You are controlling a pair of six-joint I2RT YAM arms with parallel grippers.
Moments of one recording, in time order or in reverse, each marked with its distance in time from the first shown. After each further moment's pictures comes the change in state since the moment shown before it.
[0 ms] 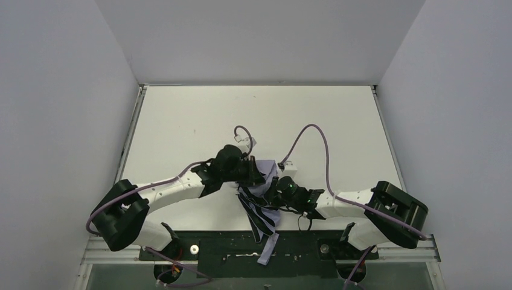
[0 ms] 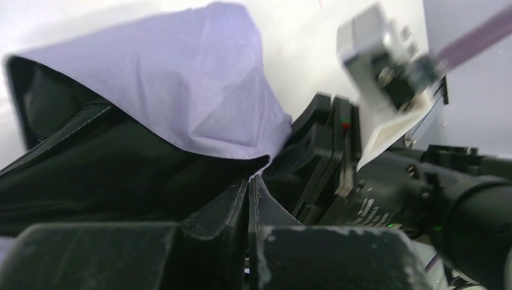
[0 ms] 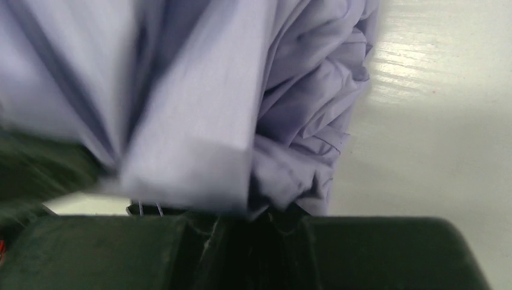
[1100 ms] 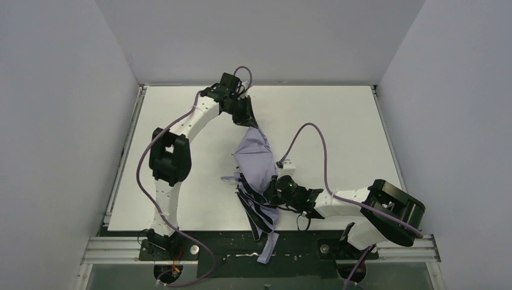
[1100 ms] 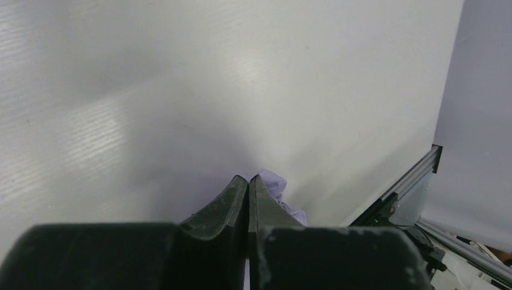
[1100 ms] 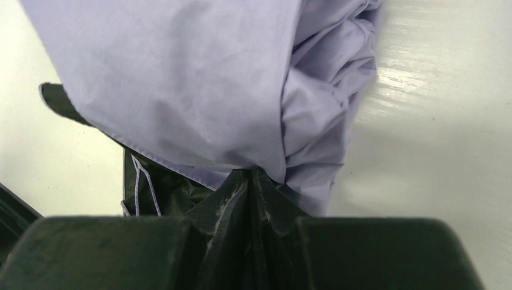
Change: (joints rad) left arm 0.360 0.814 1.210 -0.776 0.211 0.227; right arm -0.012 0.034 0.000 0.053 -0.002 -0.053
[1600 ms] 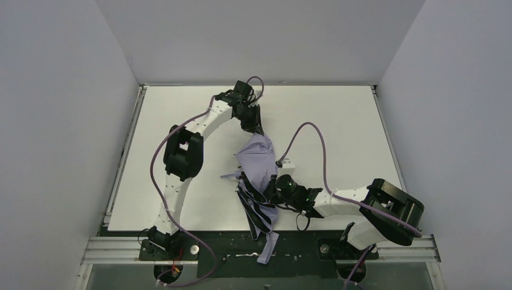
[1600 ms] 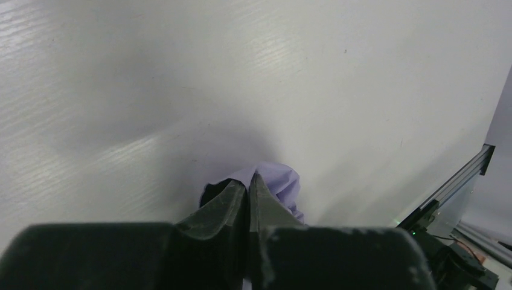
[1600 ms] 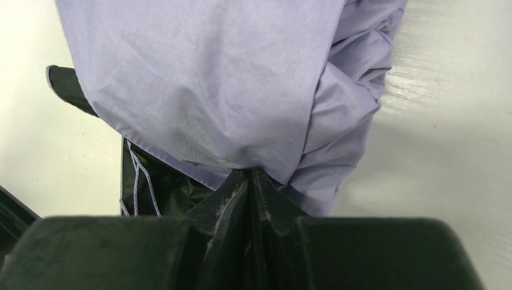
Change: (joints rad) left arm -0.056 0.113 0.065 -0.005 -0.050 0.047; right arm -0.003 0.010 0.010 0.001 -0.003 -0.012
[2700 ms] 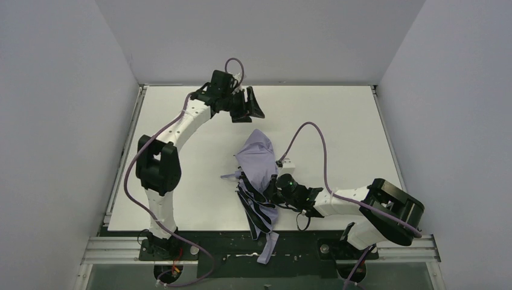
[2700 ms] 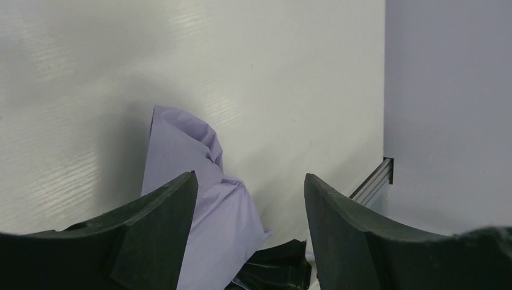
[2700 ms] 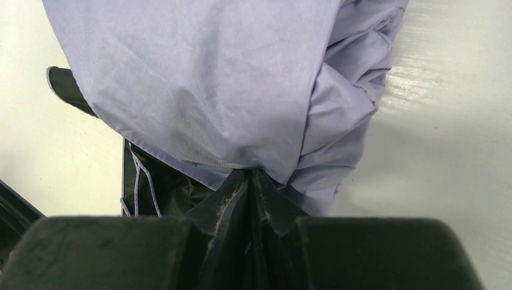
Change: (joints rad) left arm 0.075 -0.370 -0.262 0.204 0.101 -0.193; right arm -0.012 0.001 -0.001 0.003 -0.022 -0.002
